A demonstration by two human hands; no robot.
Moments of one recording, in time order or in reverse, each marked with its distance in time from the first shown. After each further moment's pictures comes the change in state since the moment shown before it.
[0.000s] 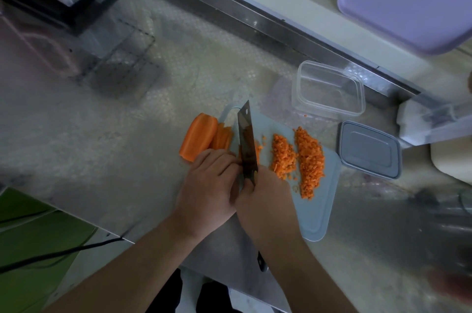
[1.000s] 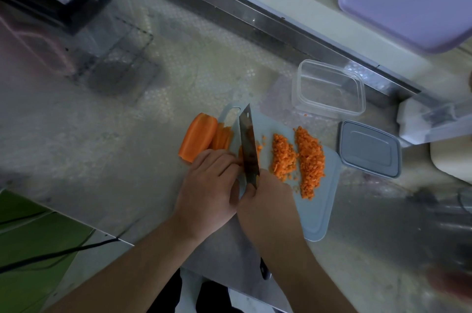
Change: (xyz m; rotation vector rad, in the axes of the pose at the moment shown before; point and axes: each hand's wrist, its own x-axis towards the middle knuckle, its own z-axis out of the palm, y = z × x) left_hand 0.002 0.003 -0.003 -0.053 0.005 -0.032; right_hand -0.001 0.002 -0.001 -0.057 -0.035 0.021
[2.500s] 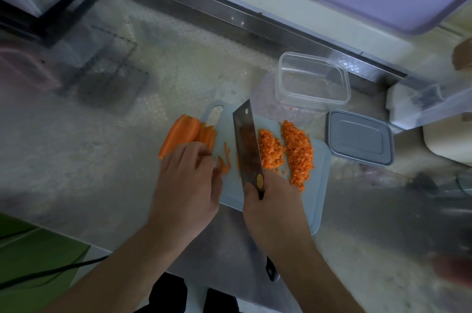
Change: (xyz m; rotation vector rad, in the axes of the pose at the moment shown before) left_hand 0.003 0.004 -0.016 0.226 -0.157 -0.128; right_hand 0.006 0.044 -0.010 0.072 0.098 -0.048
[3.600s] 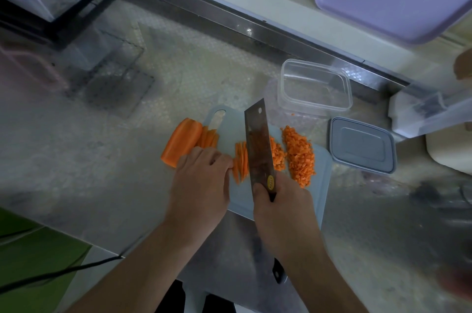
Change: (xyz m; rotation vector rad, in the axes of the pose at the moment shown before) left_hand 0.010 0.015 0.015 -0.068 0.014 -0.063; right_hand 0.001 0.005 -0.014 0.100 -0.001 0.016
